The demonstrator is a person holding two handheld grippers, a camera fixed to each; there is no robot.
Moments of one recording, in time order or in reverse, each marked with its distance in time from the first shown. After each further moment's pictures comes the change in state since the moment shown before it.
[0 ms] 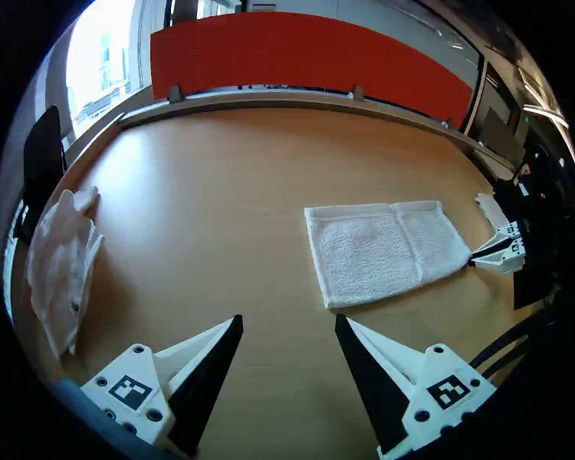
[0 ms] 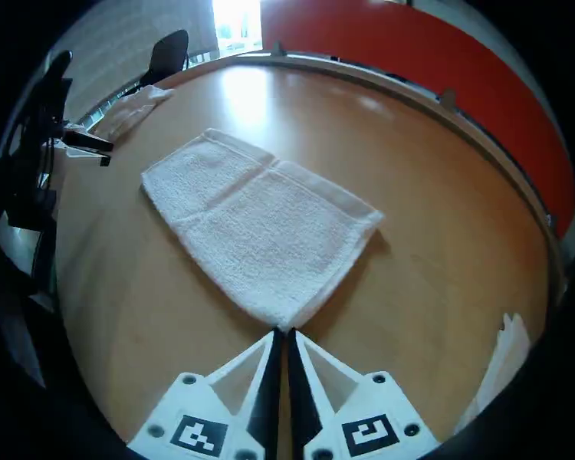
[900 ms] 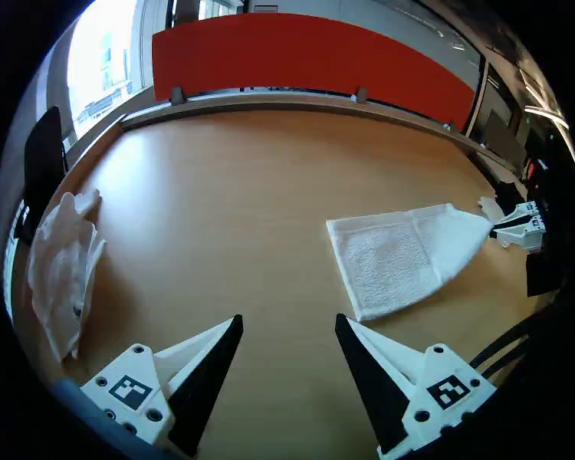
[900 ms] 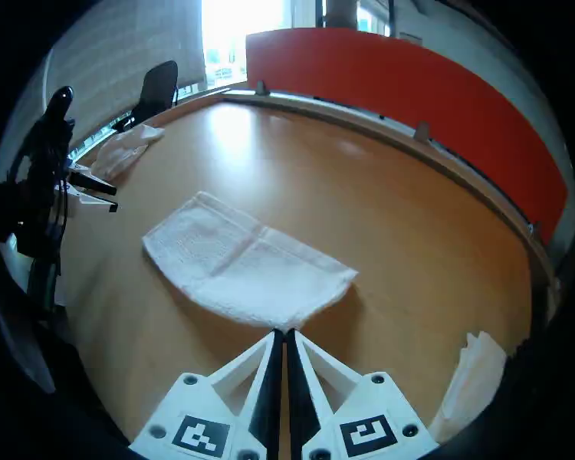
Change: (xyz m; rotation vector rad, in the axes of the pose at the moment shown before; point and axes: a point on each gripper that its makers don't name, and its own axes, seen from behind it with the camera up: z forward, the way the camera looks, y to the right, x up) left arm 0.007 -0.007 0.002 0.008 0.008 -0.004; right arm 0.055 0.013 -0.050 -0.067 0.146 0.017
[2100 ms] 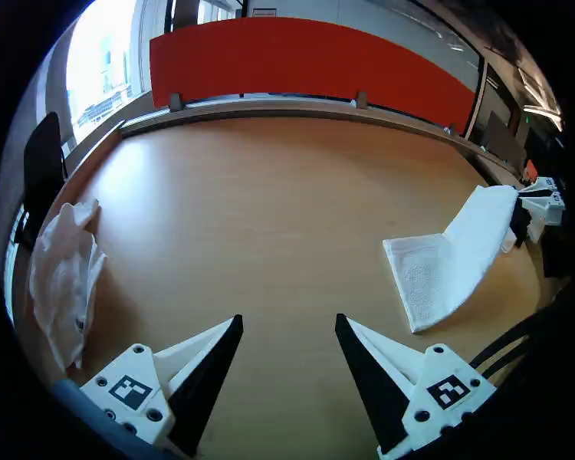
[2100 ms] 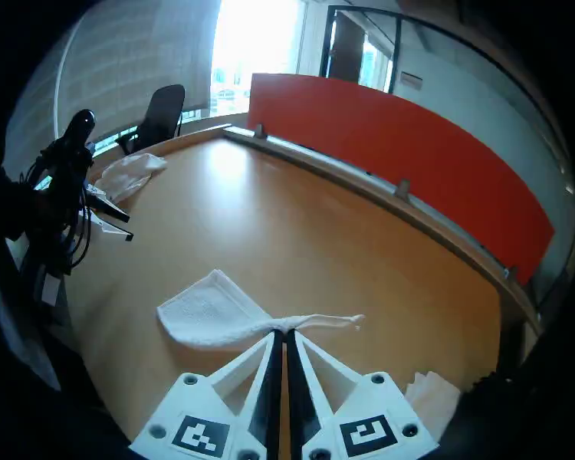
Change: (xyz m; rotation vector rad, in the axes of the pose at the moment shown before) left arm 0.018 -0.001 0.003 0.002 0.016 0.007; right arm 0.062 0.017 -0.058 -0.062 0.128 -0.083
